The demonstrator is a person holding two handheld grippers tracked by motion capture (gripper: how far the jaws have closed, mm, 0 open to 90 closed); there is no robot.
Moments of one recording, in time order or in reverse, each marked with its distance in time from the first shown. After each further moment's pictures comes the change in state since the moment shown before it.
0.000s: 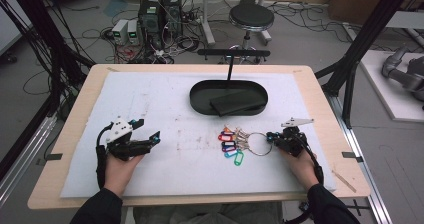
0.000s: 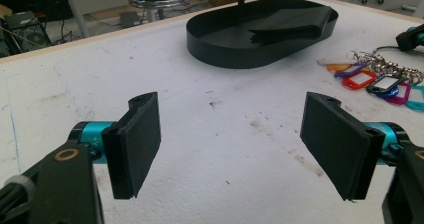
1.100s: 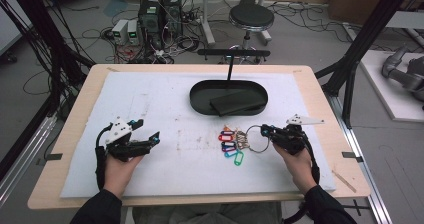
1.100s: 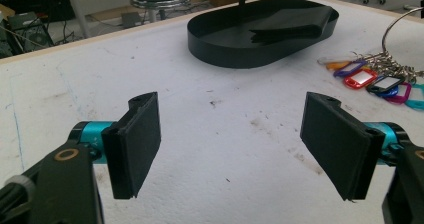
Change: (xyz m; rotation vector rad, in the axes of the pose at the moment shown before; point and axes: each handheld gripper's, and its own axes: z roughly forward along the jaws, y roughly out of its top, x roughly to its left) left arm -0.001 -0.001 -0.002 -0.002 0.006 -0.003; right arm 0.020 0.015 -0.022 -0.238 0.166 0.083
